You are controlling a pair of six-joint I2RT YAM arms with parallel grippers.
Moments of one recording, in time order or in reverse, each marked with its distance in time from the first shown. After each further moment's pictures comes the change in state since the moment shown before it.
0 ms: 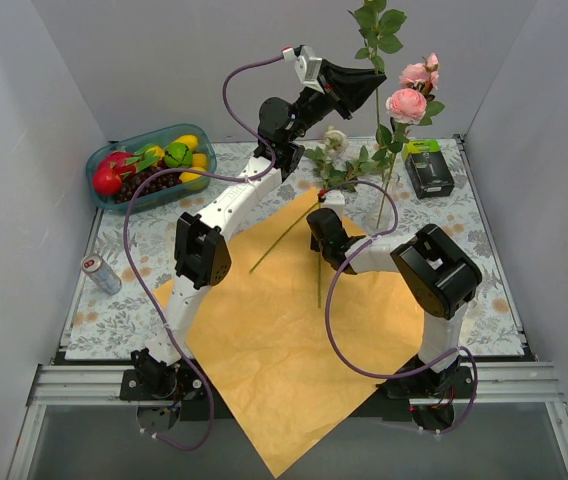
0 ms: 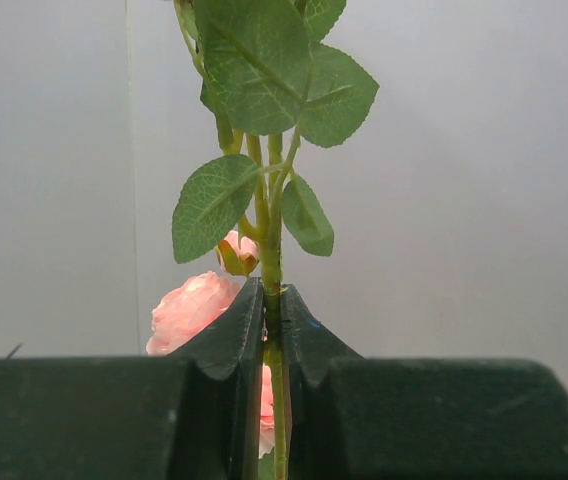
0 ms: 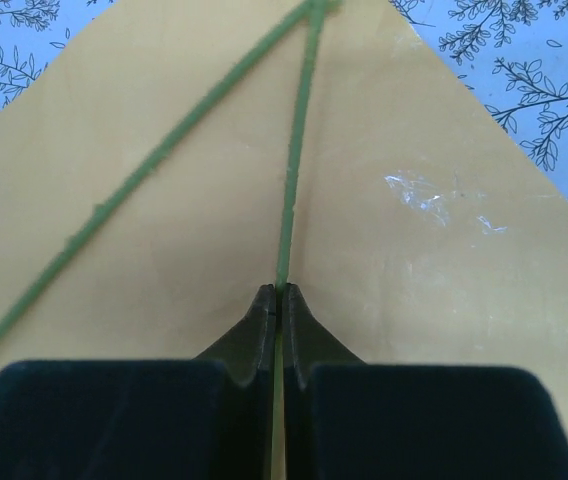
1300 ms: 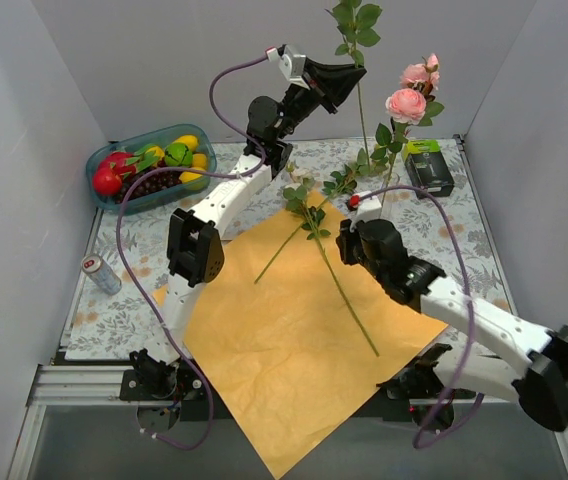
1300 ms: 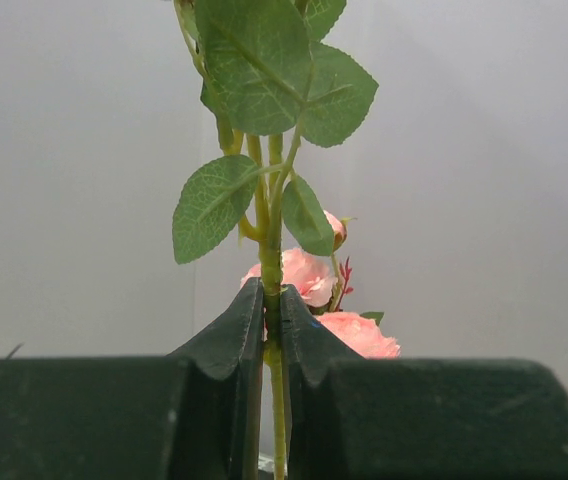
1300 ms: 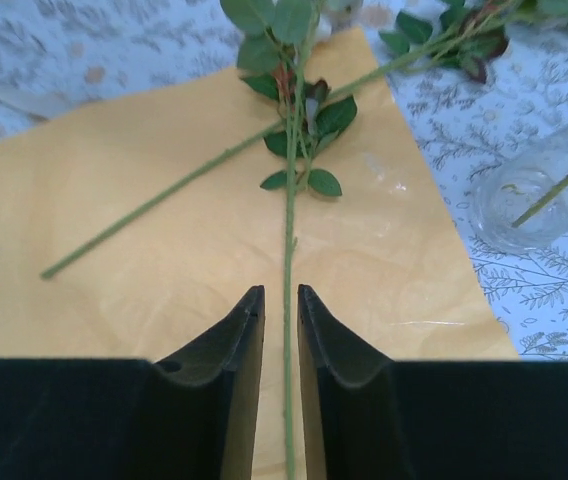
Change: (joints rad) left arm 0.063 -0.022 -0.074 0.032 -0.051 0.015; right arm 0.081 -0.900 -0.250 -0.354 -0.111 -0.223
